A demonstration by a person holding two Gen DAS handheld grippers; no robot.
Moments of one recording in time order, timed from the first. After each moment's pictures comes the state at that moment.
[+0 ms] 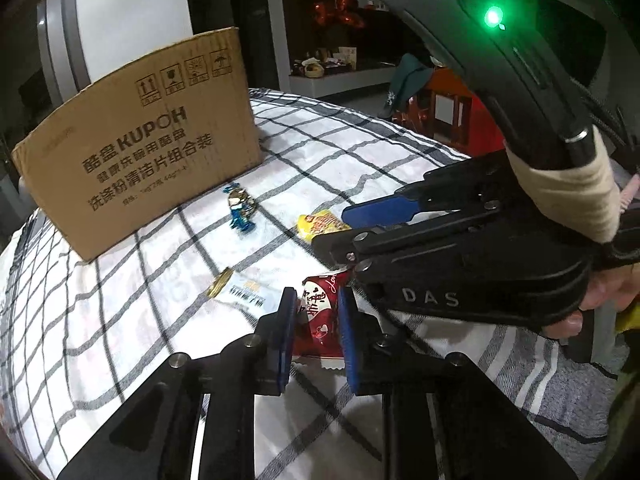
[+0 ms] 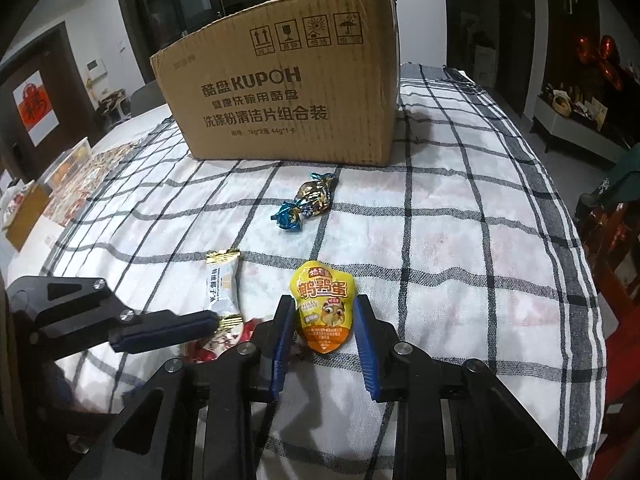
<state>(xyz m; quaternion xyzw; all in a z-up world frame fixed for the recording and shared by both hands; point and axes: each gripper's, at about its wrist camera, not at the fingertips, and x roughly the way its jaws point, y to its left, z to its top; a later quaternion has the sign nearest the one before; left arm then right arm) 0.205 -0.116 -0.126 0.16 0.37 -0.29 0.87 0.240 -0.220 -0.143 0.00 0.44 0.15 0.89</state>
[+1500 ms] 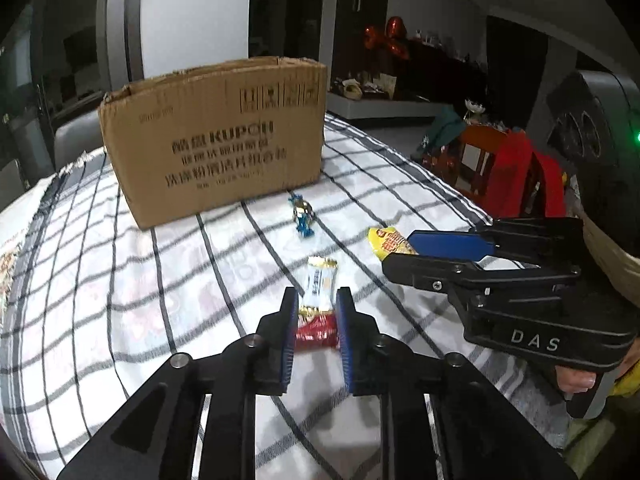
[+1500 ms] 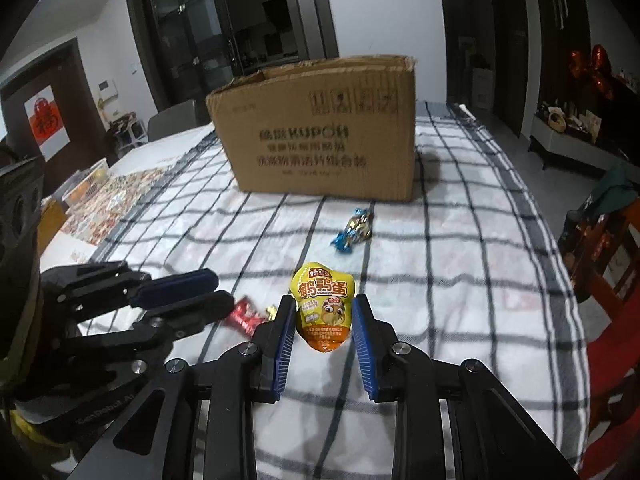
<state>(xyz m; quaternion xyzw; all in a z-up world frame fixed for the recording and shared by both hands) 0.192 -0.061 -0.091 0.07 0.37 -0.25 0.89 0.195 -0.197 -0.100 0.02 0.40 0.16 0.90</state>
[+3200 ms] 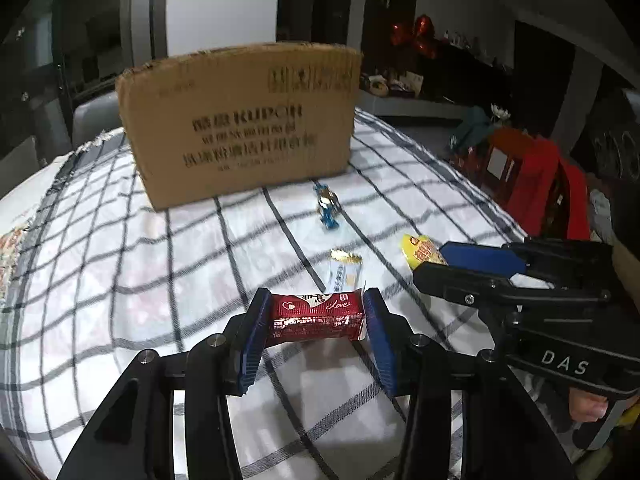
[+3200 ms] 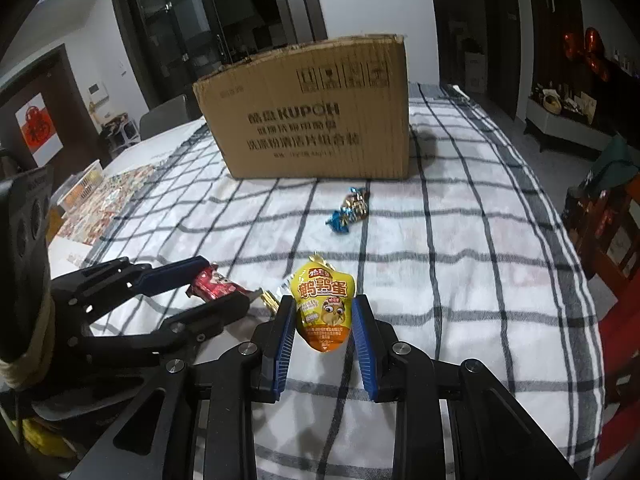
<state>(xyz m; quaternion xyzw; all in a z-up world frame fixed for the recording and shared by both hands) 0.204 -0.059 -0.097 0.05 0.38 -0.21 0.90 0.195 -0.201 -0.104 0.04 0.41 0.15 0.90</state>
